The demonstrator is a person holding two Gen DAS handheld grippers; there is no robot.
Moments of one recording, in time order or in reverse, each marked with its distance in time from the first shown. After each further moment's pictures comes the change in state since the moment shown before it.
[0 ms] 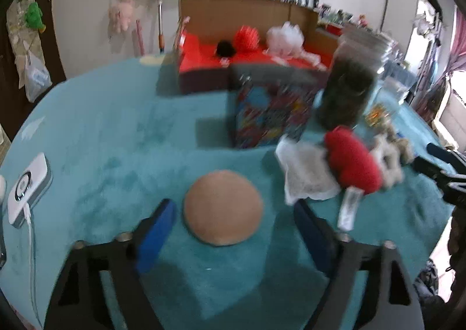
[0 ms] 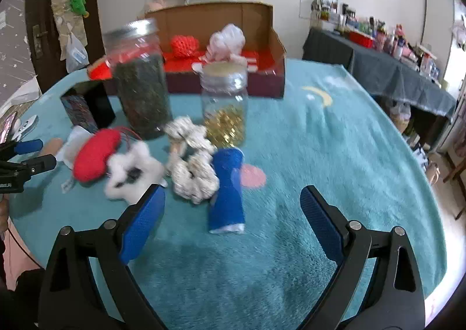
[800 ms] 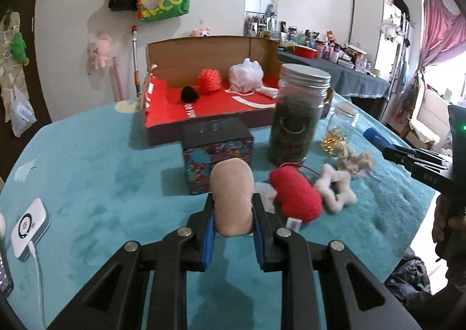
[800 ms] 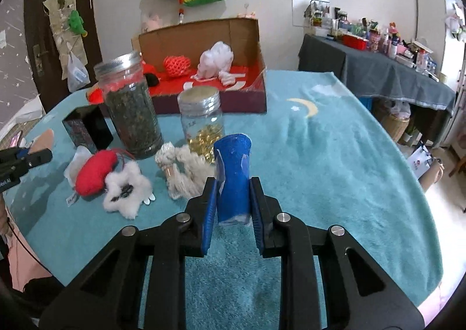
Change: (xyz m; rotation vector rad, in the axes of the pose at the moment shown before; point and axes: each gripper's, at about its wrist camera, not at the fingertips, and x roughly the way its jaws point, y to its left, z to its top) left arm -0.046 -0.036 0.020 0.097 -0.157 -0.118; right arm -0.025 -0.026 0.007 0.054 -0.089 0.027
